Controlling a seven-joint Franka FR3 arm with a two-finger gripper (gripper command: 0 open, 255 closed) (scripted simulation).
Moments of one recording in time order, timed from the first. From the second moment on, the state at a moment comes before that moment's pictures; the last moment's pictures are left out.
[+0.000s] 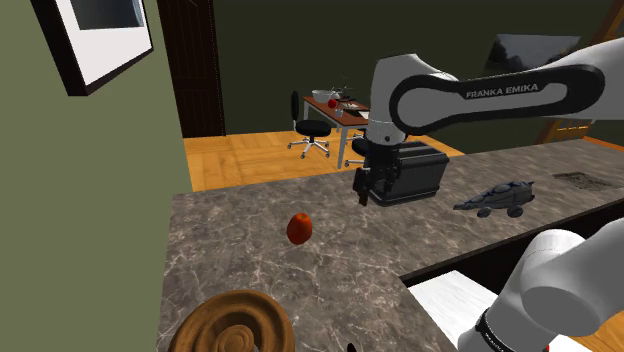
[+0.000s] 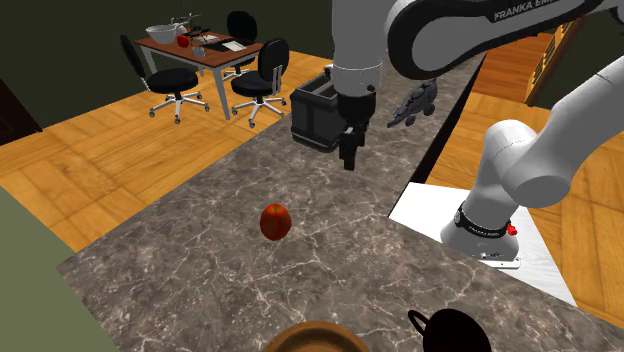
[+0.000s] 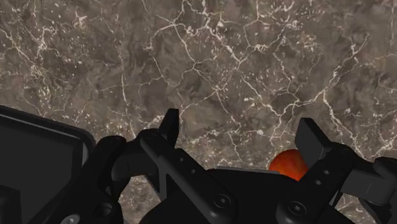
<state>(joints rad) 0.02 -0.48 0.15 -2.35 0.08 1.79 0.30</state>
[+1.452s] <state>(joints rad) 0.05 0.19 0.27 -1.96 -0.11 2.12 0.62</state>
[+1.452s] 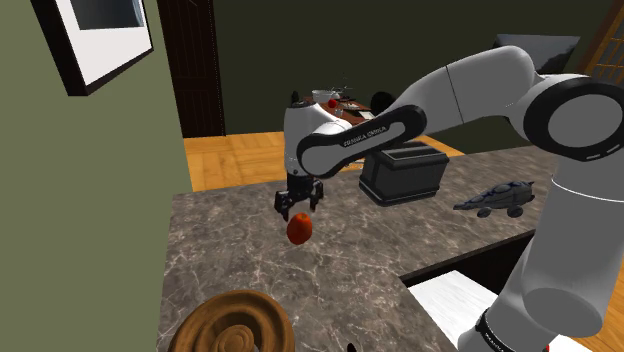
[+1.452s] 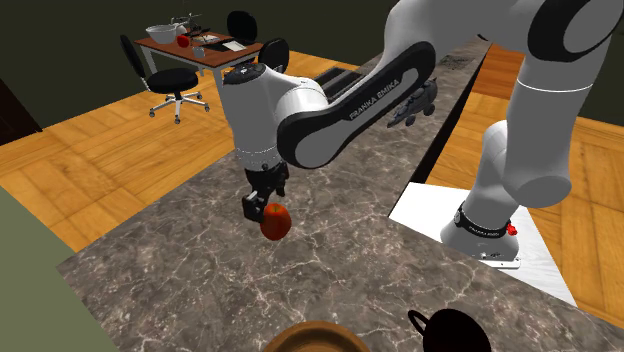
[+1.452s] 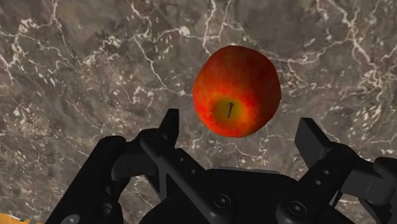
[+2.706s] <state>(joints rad) 0.05 0.21 0.27 -1.99 -0.12 2.17 0.63</state>
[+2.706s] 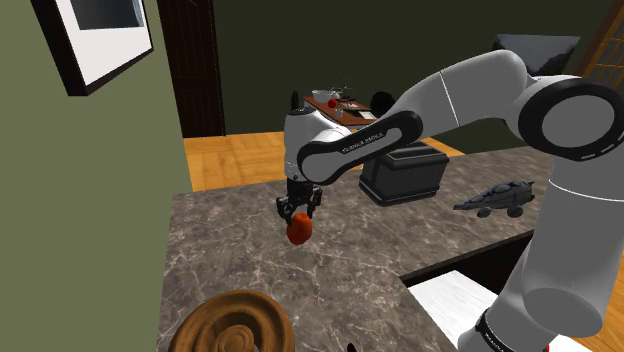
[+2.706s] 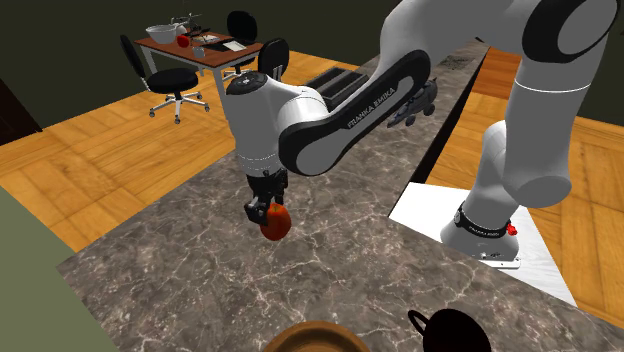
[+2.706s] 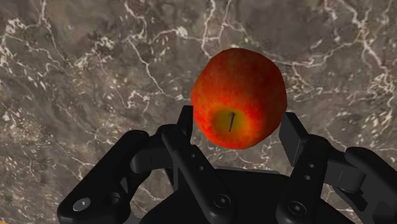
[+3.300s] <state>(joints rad) 0.05 0.17 0.27 -1.94 -0.10 2.08 0.61</state>
